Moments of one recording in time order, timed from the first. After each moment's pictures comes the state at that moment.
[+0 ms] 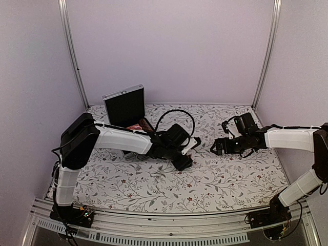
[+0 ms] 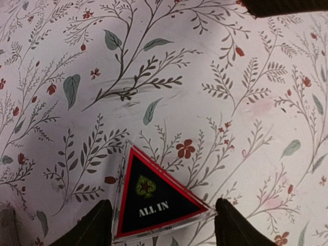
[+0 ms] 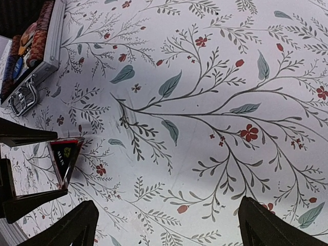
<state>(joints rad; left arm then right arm) -1.03 2.18 1.52 -0.24 -0.04 0.05 0.44 1.46 0.78 -0.24 -0.19 0.30</state>
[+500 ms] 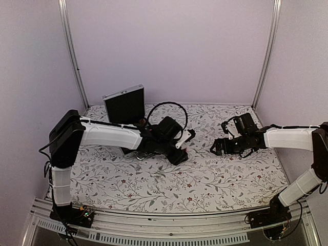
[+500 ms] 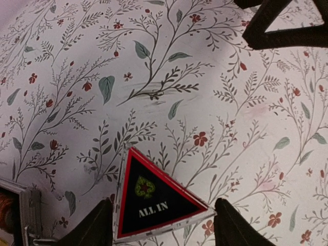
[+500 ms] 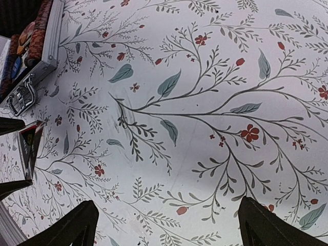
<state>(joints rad) -1.00 2.06 1.45 -0.24 -0.04 0.03 0.44 1.47 0.78 -0.23 -0.19 0.30</state>
